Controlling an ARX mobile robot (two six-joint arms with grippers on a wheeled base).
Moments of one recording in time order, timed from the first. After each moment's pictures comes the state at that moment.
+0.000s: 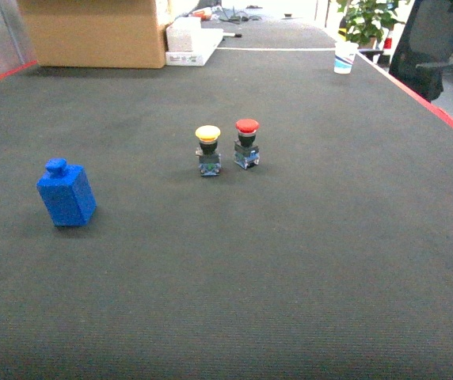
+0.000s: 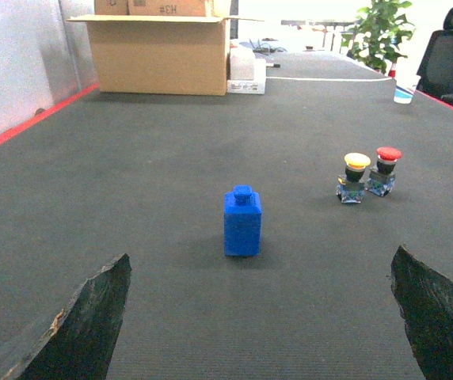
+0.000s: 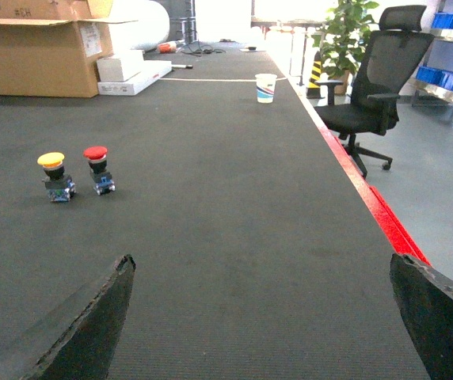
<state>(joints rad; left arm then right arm) 0.00 0.01 0.01 0.00 0.00 0.00 0.00 0.00 0.01 0.00 0.00 0.00</state>
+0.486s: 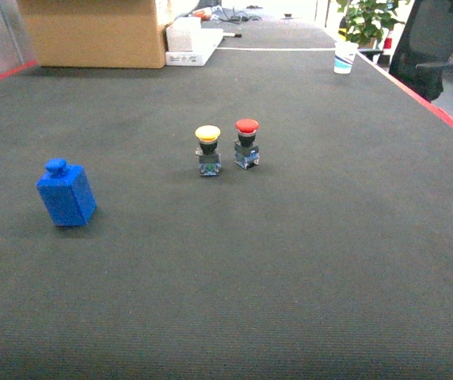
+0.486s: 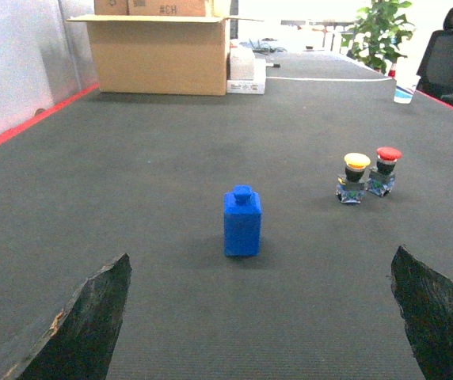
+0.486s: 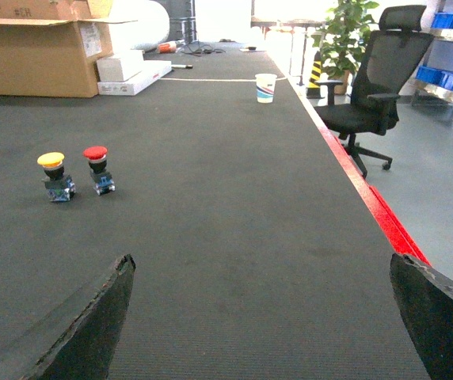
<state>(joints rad) 0.00 0.01 0.01 0.00 0.00 0.00 0.00 0.00 0.01 0.00 0.00 0.00</state>
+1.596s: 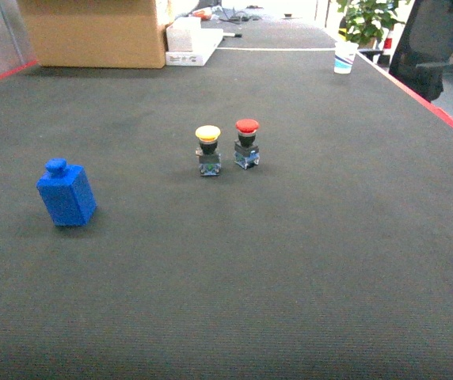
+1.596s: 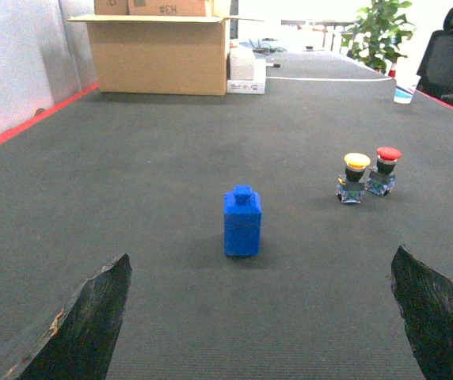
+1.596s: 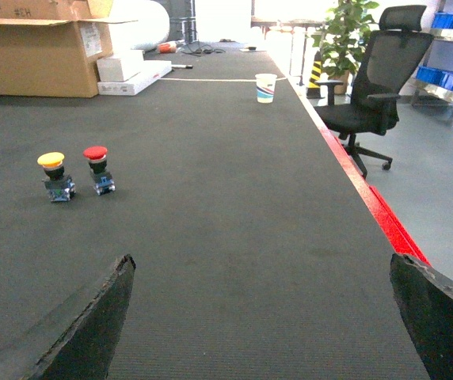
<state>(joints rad) 0.00 0.01 0.01 0.00 0.00 0.00 0.00 0.00 0.01 0.00 0.00 0.00</state>
